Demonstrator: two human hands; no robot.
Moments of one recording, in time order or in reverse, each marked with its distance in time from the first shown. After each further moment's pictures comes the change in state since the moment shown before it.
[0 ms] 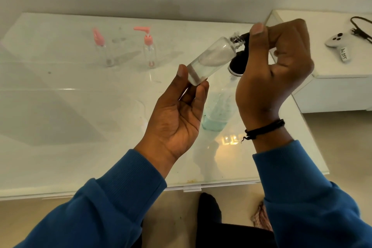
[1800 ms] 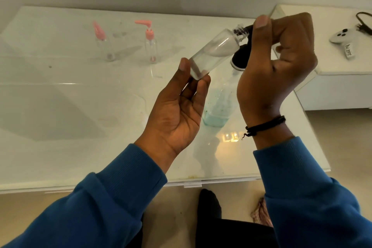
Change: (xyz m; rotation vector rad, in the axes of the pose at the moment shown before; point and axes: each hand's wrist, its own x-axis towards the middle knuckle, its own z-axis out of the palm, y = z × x) left_hand 0.001 0.000 -0.002 0.015 0.004 0.013; right_hand -0.002 0.000 0.002 0.013 0.002 0.017
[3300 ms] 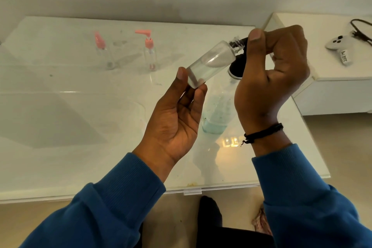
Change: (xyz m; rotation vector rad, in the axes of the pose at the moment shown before) left_hand -0.003 0.002 0.003 0.027 0.028 0.013; right_hand -0.001 0.002 -0.001 -0.032 -0.013 -0.012
